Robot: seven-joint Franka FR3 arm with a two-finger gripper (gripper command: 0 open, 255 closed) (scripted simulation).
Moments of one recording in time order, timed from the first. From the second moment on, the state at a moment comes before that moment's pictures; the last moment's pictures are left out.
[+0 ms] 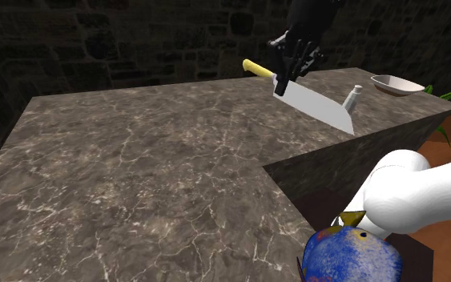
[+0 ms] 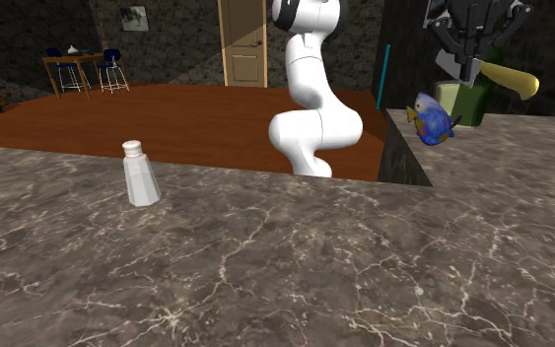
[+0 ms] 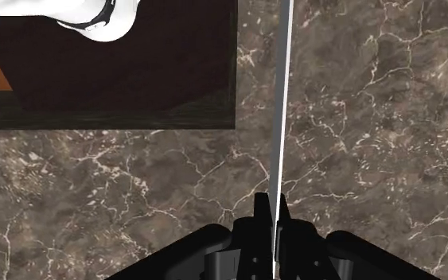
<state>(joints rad) -0.01 -0.79 0.22 -2.14 0.29 1.43 0.58</state>
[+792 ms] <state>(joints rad) 0.01 -0.69 0.50 -1.99 0.42 1.48 0.87</state>
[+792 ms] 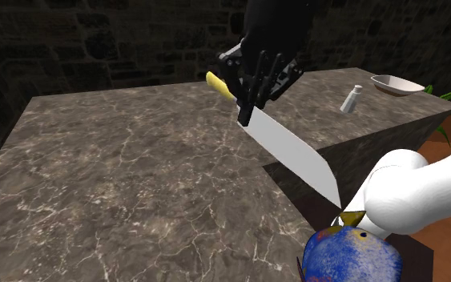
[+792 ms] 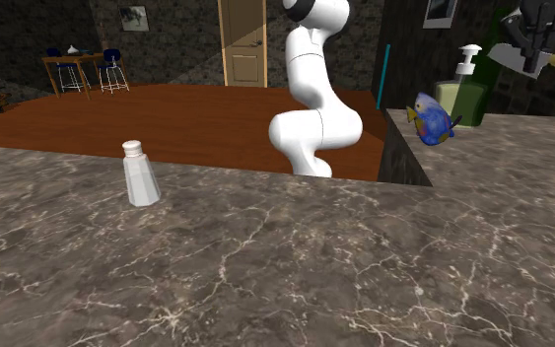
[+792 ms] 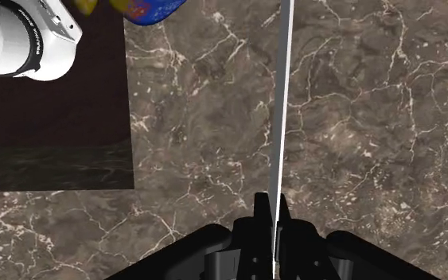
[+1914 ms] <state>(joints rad) -0.21 -0.25 1.18 -1.56 0.26 1.61 1.37</state>
